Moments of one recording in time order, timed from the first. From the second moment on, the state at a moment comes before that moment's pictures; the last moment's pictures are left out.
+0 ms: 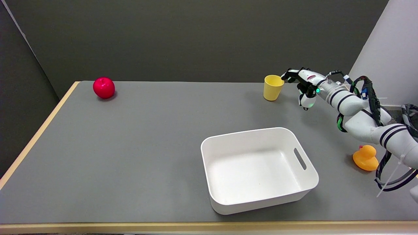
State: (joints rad) arm 0.53 -0.75 -2.00 0.81 0.05 0.14 1.15
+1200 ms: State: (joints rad) arm 0.57 -0.80 -2.07 0.76 -0.01 0.13 1.19
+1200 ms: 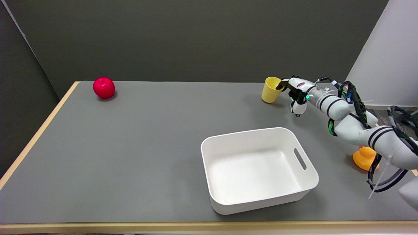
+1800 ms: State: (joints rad) arm 0.48 -0.81 -1.95 0.77 0.10 0.33 1.20
